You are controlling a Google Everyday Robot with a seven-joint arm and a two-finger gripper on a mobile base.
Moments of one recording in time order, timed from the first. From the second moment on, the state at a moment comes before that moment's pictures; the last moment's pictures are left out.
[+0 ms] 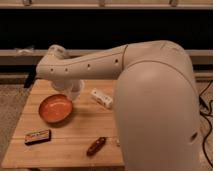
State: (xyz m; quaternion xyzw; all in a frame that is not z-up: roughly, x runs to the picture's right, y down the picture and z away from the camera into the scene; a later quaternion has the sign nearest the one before) arm -0.218 0.008 0.729 -0.19 0.03 0.45 0.87
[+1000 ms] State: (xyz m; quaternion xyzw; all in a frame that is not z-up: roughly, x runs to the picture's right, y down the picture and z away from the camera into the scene) arm -0.307 0.072 0.735 -0.21 0.00 0.34 0.92
